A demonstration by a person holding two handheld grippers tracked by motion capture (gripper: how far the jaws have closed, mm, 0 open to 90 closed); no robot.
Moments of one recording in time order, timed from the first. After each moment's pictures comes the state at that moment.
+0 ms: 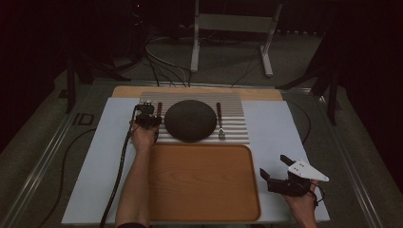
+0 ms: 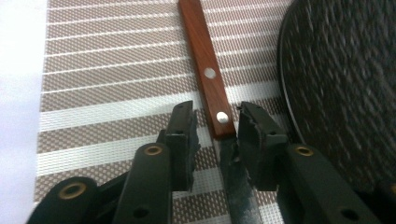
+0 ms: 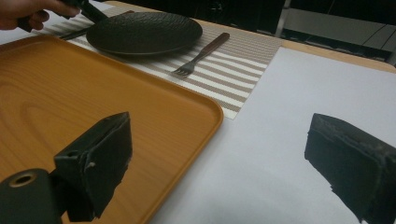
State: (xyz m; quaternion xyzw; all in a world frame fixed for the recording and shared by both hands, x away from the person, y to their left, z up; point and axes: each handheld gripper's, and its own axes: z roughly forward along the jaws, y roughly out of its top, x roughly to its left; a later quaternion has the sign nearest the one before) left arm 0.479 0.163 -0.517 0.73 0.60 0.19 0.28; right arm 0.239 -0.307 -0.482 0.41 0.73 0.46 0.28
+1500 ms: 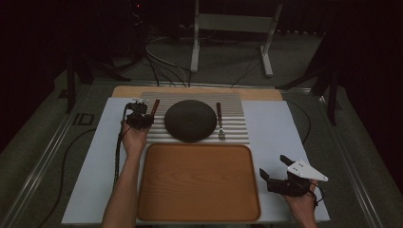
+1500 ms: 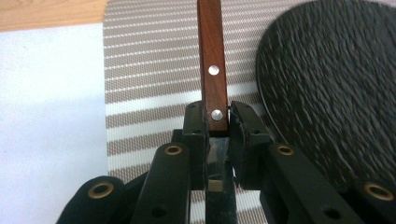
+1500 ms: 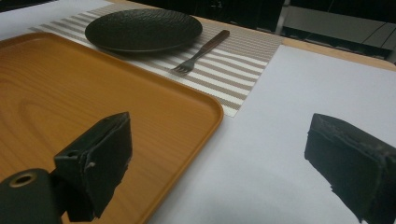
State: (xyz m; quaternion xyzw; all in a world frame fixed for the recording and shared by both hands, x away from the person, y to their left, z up) left arm 0.440 0.176 -0.468 0.73 0.59 0.20 0.29; right arm 0.239 -0.307 -0.483 0.42 0.74 0.46 0.28
